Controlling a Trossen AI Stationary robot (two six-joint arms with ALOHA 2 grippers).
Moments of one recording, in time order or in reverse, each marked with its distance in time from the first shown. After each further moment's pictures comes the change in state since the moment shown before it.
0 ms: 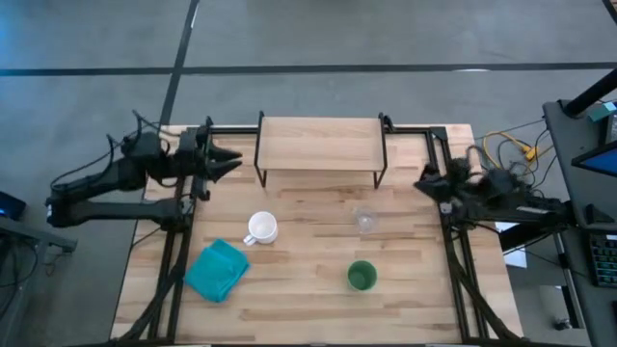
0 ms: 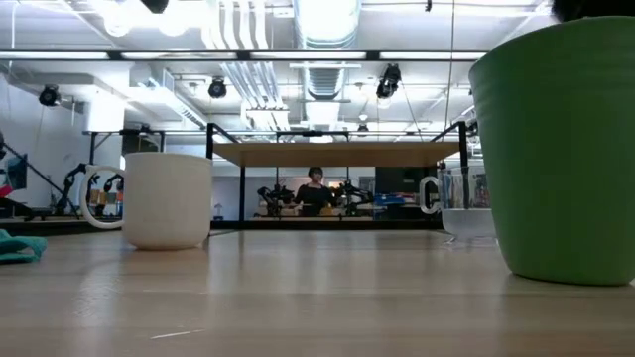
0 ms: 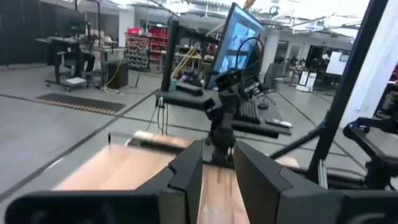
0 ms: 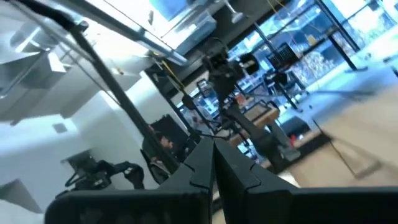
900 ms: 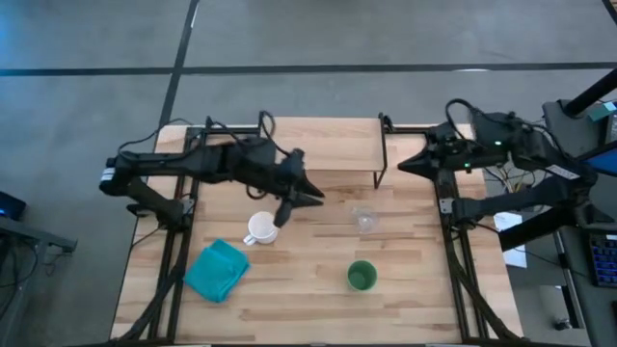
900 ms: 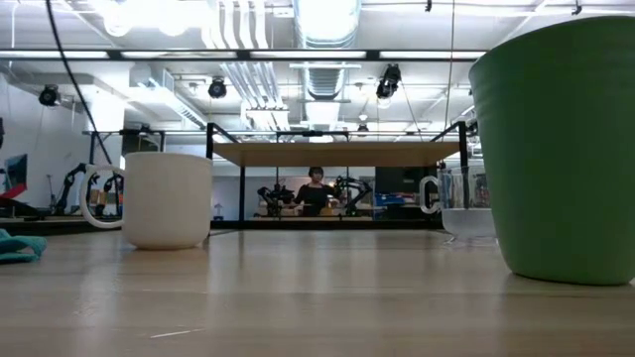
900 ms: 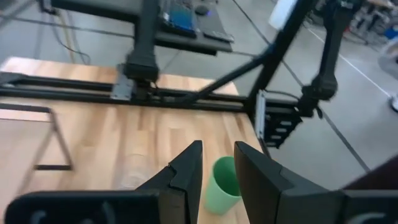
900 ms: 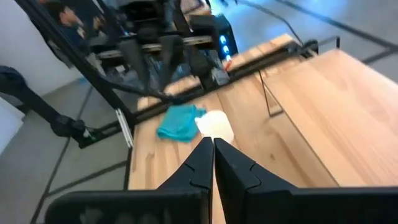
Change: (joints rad) left arm -0.273 0.750 0.670 -0.256 0.090 -0.037; right arm 0.000 0.824 1.027 -0.873 -0.003 -0.306
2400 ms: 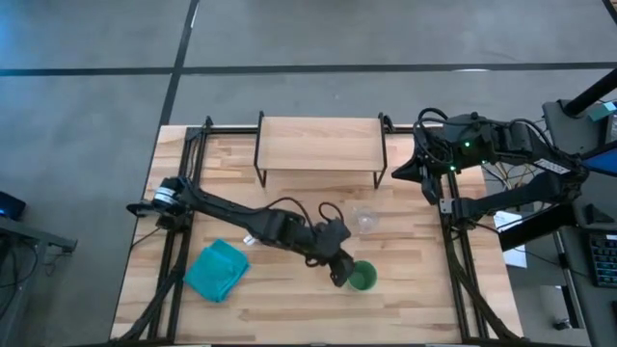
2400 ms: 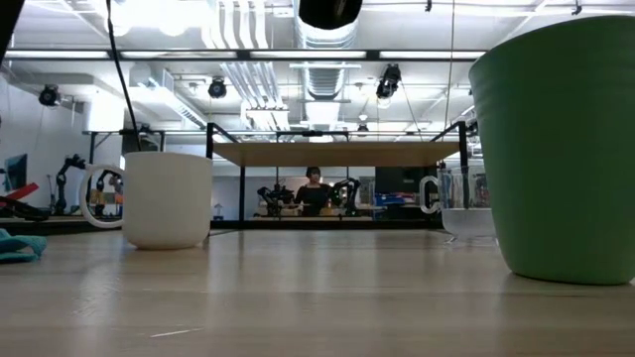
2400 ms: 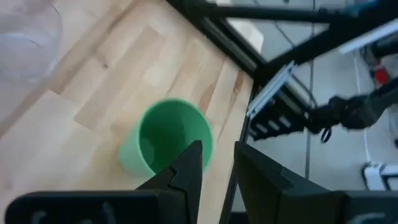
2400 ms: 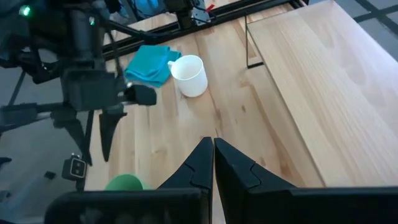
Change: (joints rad) left arm -0.270 0.469 0.207 -0.004 -0.265 -0.728; right arm 0.000 0.134 0.115 -0.256 0.008 -0.154
